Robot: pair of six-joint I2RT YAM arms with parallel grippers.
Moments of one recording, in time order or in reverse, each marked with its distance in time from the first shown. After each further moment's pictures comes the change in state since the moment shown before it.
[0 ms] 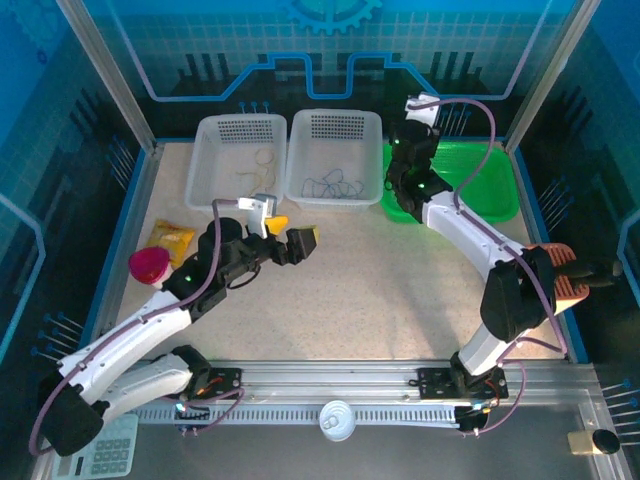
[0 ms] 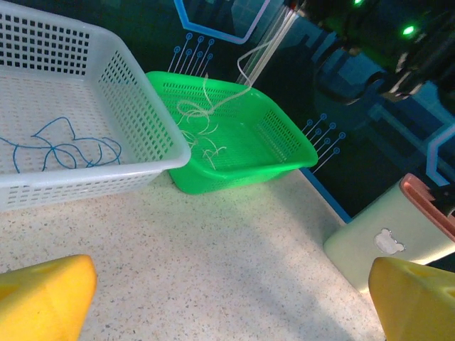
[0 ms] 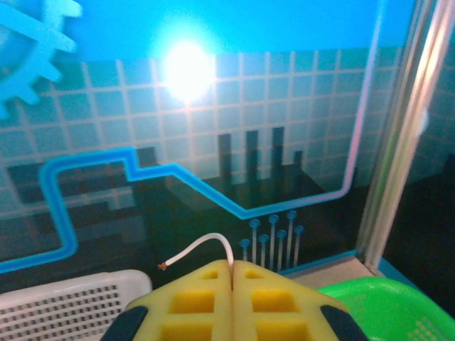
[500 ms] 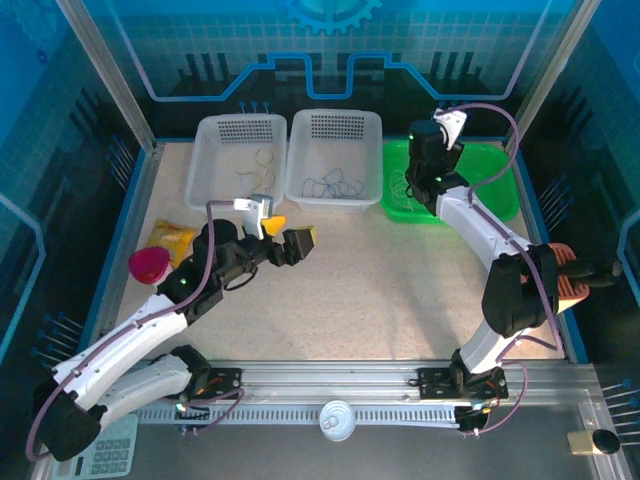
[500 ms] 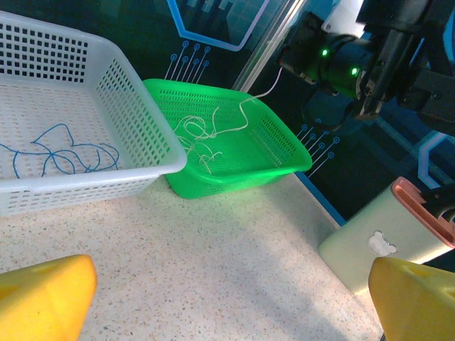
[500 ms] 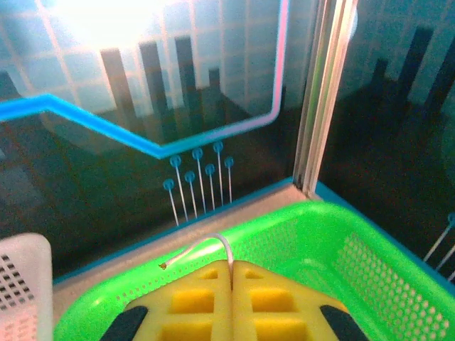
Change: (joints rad) left arm 0.000 -0.033 0.000 -0.016 0.000 -0.001; right arm -0.130 0.011 -0.012 -0.323 -0.003 0.274
